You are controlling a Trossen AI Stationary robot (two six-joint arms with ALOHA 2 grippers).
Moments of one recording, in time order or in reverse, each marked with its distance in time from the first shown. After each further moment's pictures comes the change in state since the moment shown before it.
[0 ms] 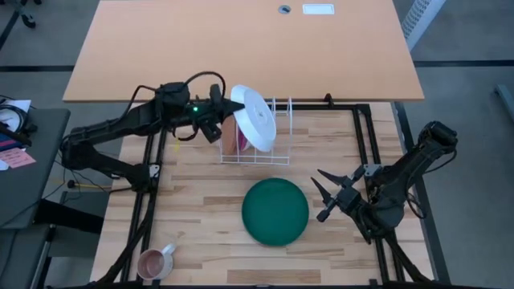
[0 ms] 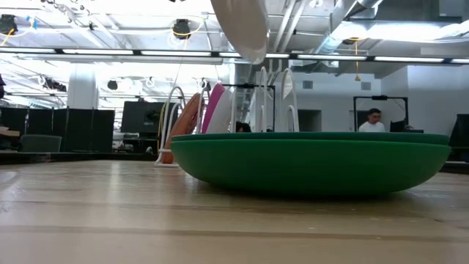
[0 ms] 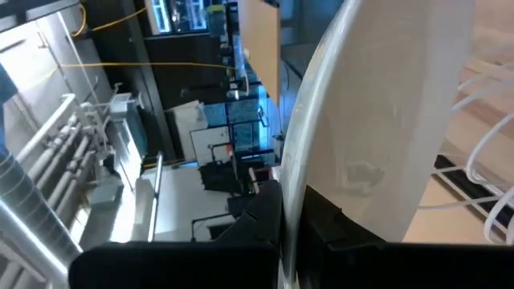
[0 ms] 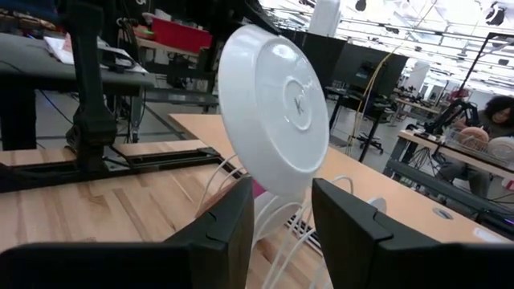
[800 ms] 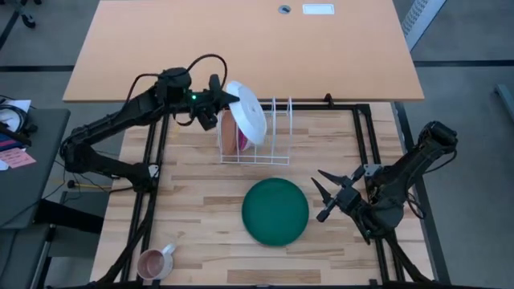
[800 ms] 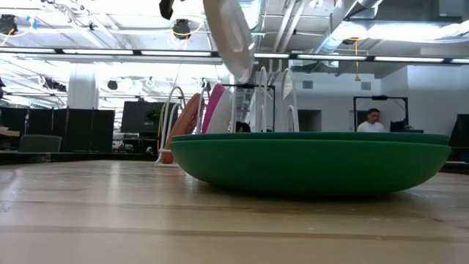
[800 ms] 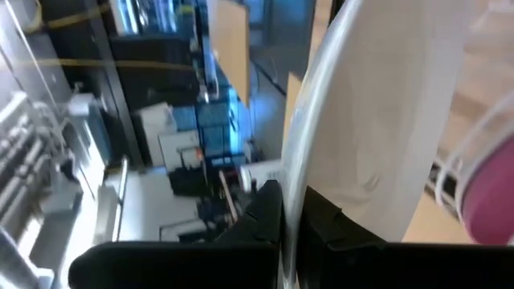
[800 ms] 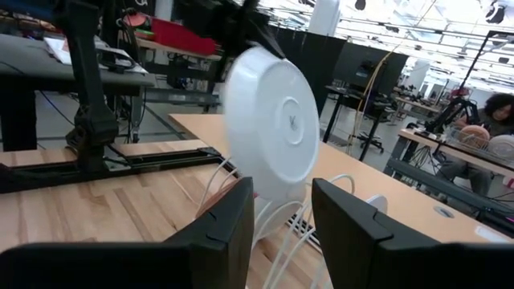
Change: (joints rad) left arm 0.193 0.015 0.000 -0.102 0.214 0.014; right arm 0.000 0.000 0.000 -0.014 0.000 0.021
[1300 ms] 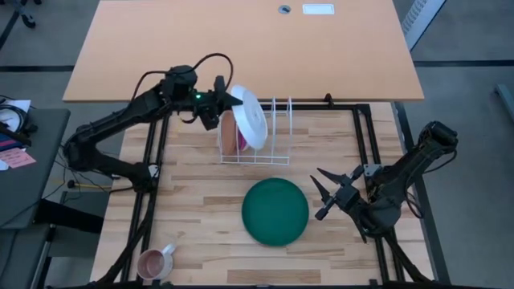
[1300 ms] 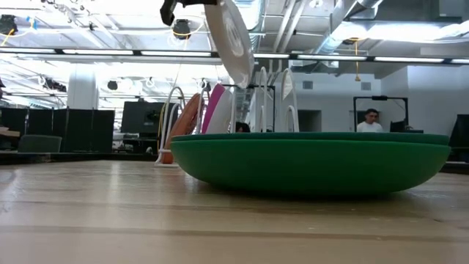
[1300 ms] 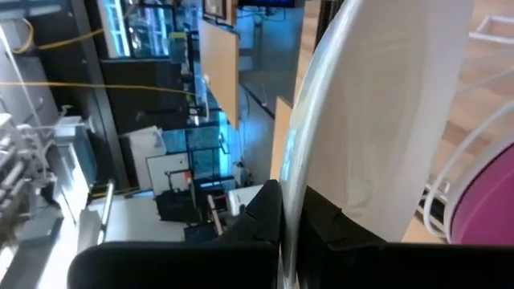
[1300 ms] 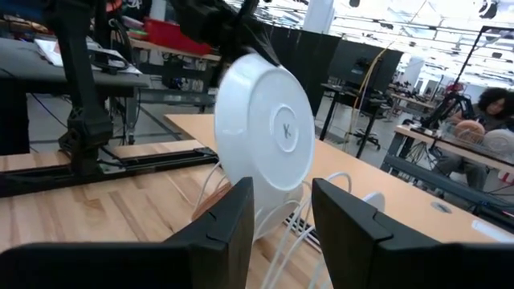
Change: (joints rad) left arm 0.040 0.048 0.000 0.003 0.117 0.010; right arm -0.018 0.000 0.000 -0.028 0.000 0.047
